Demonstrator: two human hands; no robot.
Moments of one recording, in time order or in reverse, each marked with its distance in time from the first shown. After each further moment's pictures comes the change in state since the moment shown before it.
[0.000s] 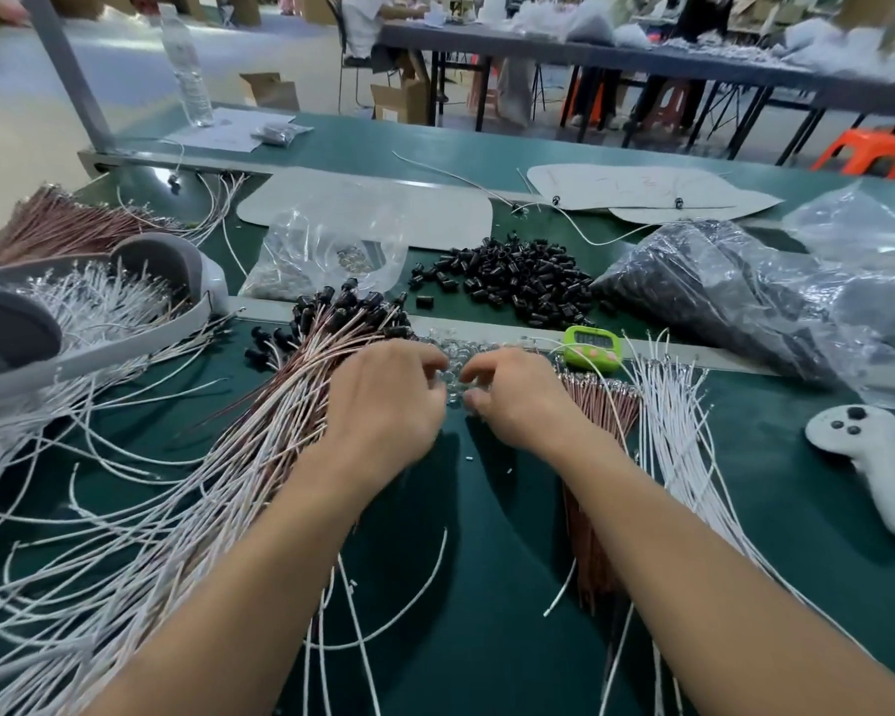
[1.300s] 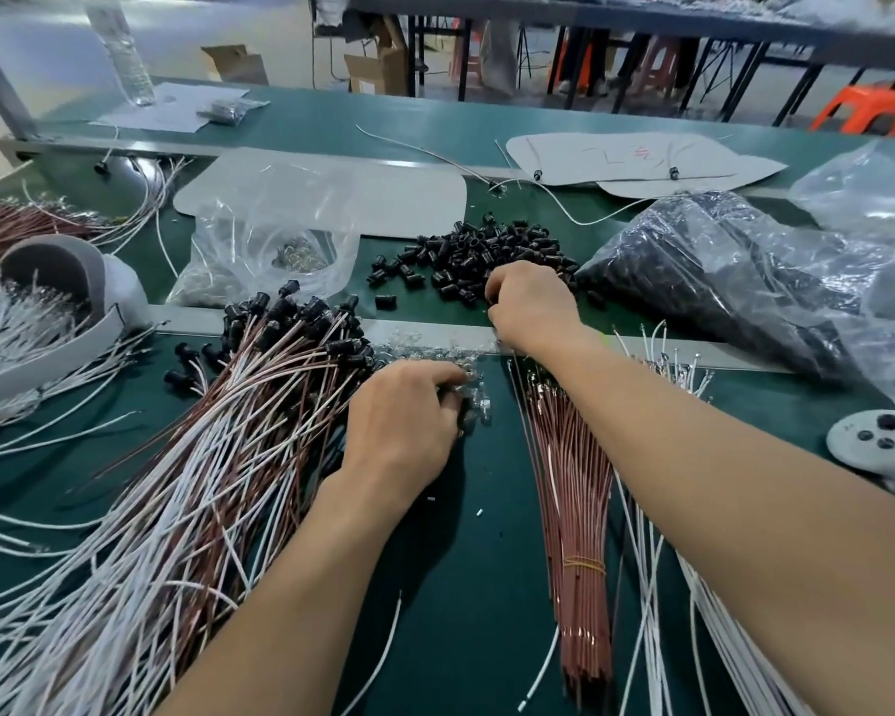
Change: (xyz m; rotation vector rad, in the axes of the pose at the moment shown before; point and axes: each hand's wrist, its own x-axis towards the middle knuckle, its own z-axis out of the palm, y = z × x) left_hand 0.028 0.021 0.074 -0.159 -0.013 0.035; right_hand 0.122 0.062 -0.023 -0.137 0.163 0.113
